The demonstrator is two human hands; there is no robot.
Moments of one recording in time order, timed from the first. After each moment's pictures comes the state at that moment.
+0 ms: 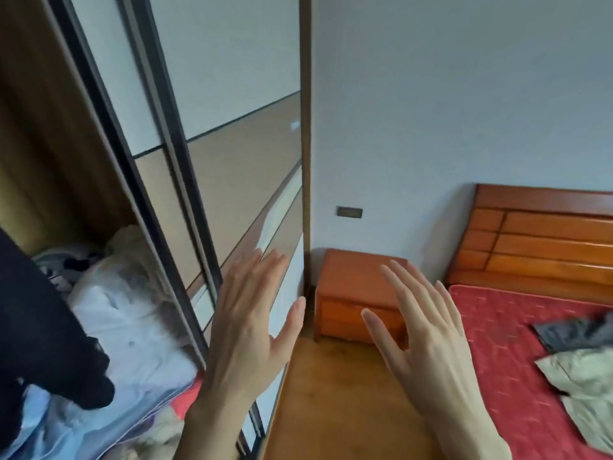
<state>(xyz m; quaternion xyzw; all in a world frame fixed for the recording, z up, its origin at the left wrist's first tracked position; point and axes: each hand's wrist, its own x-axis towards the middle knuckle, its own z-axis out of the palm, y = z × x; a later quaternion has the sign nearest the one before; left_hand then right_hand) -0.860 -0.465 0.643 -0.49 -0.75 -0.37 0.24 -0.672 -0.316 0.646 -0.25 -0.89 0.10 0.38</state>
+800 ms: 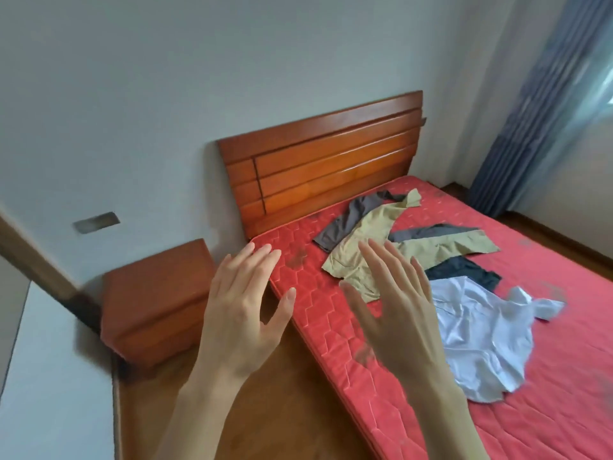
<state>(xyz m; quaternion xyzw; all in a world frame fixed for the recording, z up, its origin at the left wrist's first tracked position) -0.574 -0.145 0.583 -0.74 -0.57 -0.36 0.05 -0.340 -0.144 0.589 -0.58 -0.73 0.00 0.37</state>
